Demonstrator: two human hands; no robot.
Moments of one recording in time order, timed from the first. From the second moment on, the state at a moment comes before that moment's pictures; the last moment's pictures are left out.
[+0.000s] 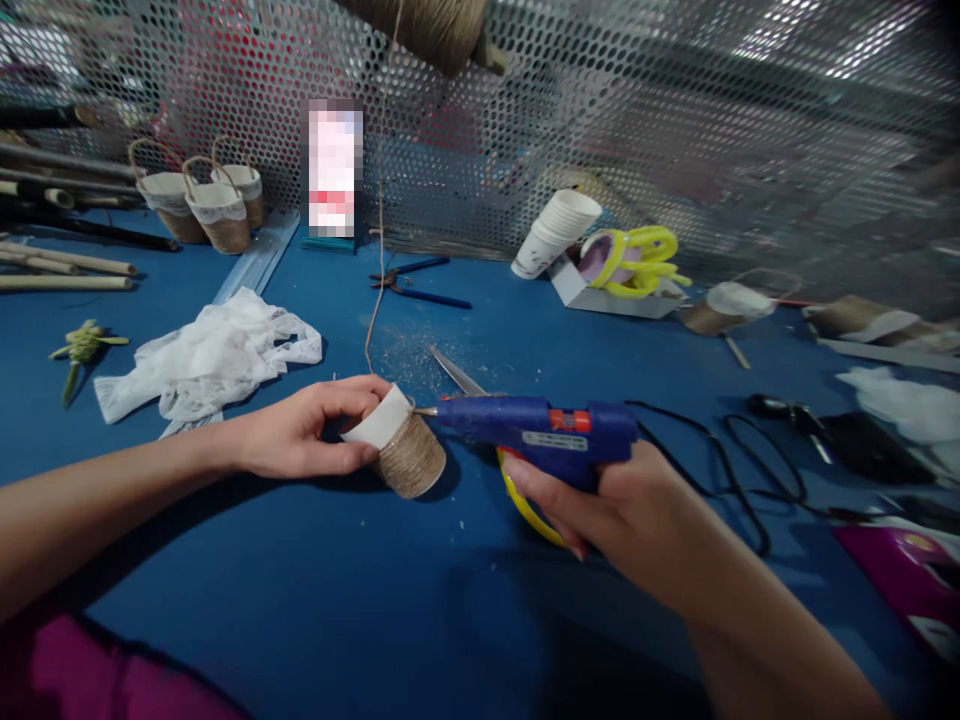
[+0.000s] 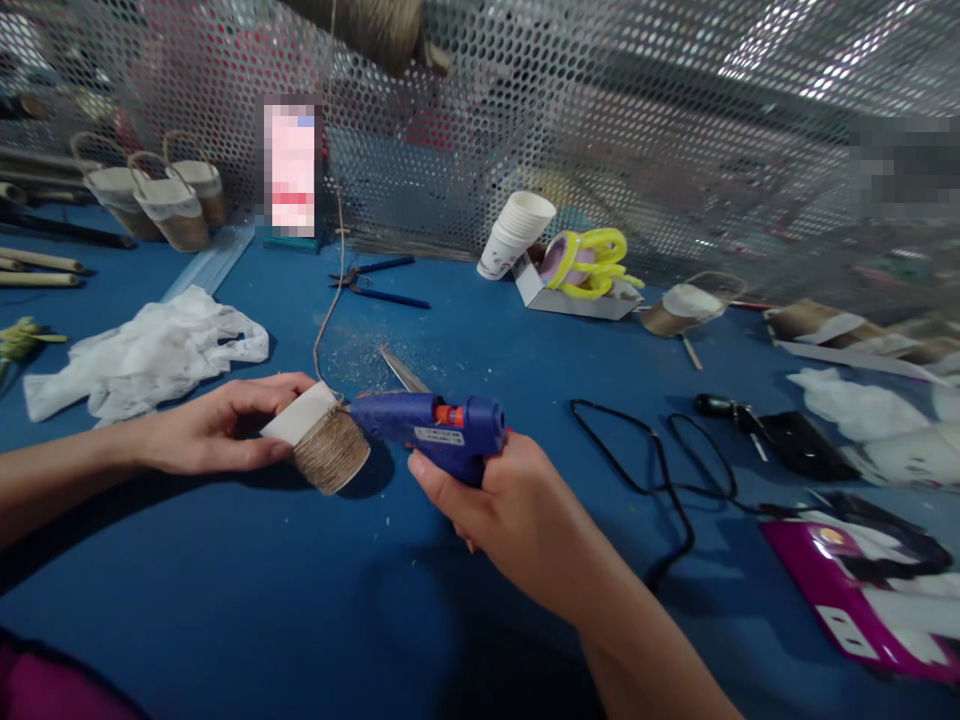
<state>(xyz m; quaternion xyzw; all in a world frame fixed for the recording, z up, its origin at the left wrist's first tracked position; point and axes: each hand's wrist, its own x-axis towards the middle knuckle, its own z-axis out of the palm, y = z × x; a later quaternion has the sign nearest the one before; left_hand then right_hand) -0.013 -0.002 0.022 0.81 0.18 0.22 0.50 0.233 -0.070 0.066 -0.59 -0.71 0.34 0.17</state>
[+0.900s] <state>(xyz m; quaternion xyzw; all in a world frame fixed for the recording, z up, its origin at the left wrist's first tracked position) -0.015 -0.003 0.020 0.82 0.18 0.22 0.50 0.234 -0.071 0.065 -0.60 -0.69 0.37 0.18</state>
